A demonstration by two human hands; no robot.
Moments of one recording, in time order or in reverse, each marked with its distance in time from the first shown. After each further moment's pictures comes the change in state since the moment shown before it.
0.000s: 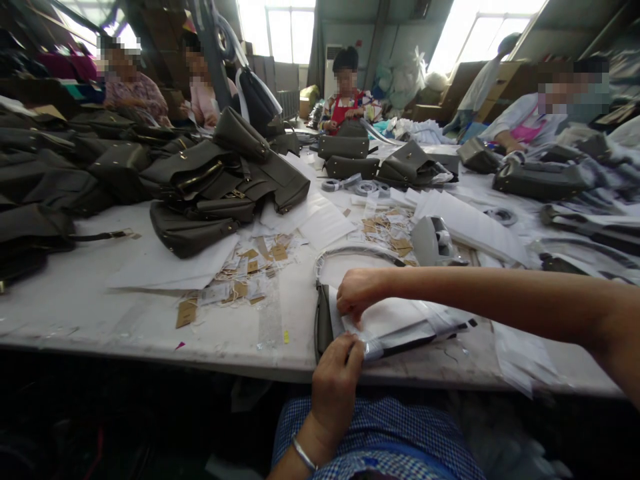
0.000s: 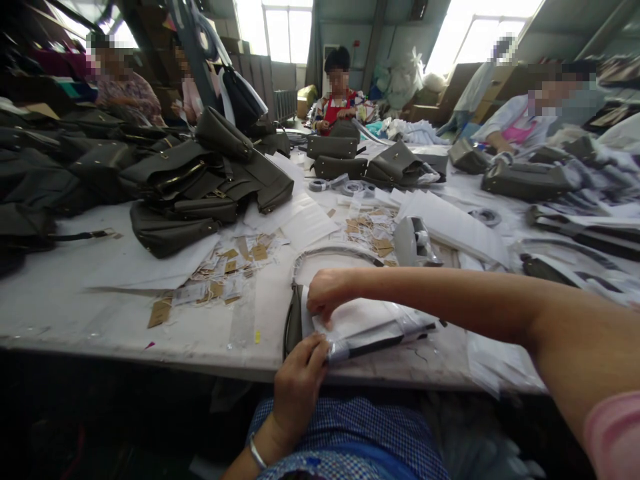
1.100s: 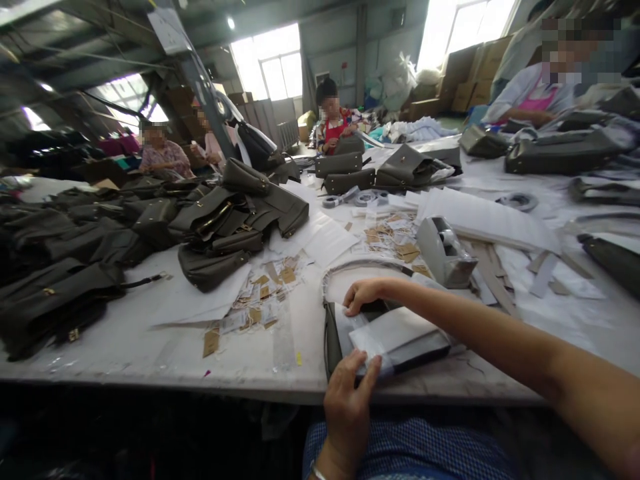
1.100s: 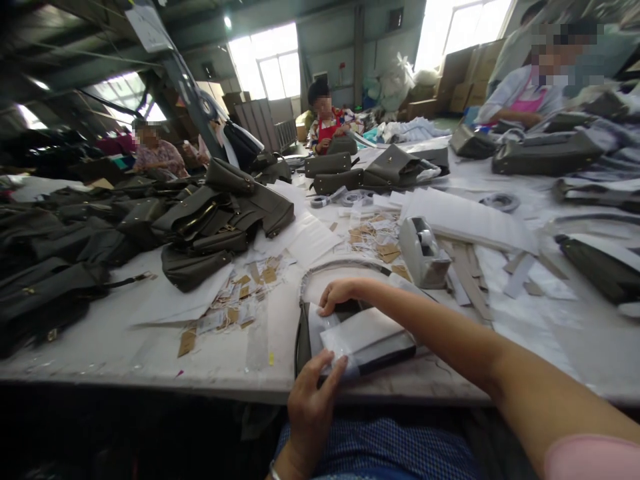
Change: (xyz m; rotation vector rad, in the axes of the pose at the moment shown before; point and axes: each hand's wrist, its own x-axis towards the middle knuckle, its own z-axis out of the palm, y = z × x) left_hand -0.001 -0.002 0.003 0.108 0.143 0.178; right_hand 0.003 0.045 0.060 1.194 0.269 0.446
